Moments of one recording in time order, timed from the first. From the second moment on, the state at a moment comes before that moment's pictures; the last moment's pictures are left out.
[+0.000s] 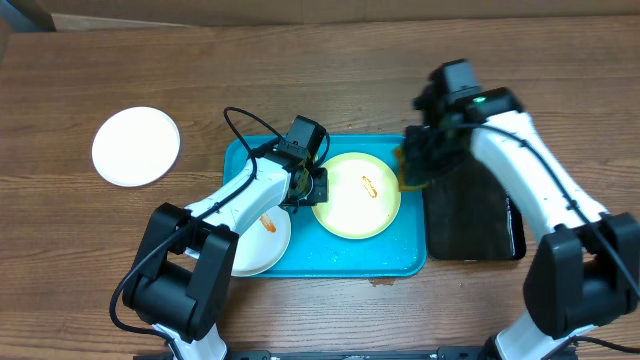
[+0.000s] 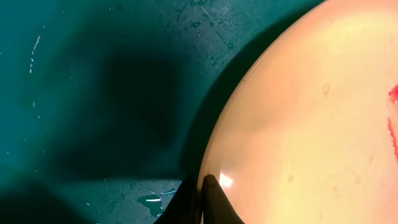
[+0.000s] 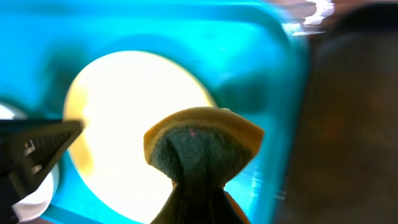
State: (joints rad) left arm -0.45 1.86 1.14 -0.60 0.08 -0.47; right arm 0.29 1.81 1.44 -0.98 -0.26 0.25
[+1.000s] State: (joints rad) left arm -0.45 1.86 1.14 -0.60 0.08 -0.47; right arm 0.58 1.89 1.16 -0.50 0.19 0.17
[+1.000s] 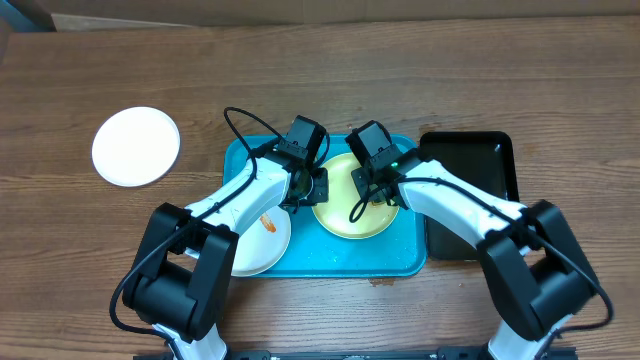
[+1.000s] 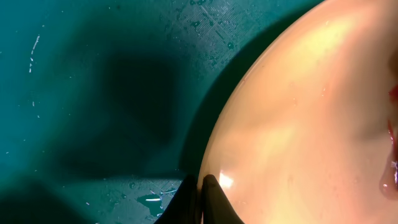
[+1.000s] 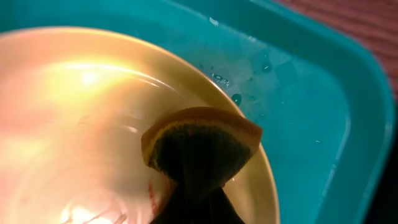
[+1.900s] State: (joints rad) left arm -0.45 1.86 1.14 -0.60 0.09 -0.47; right arm 0.54 1.96 1.27 -0.70 -0.37 -0.02
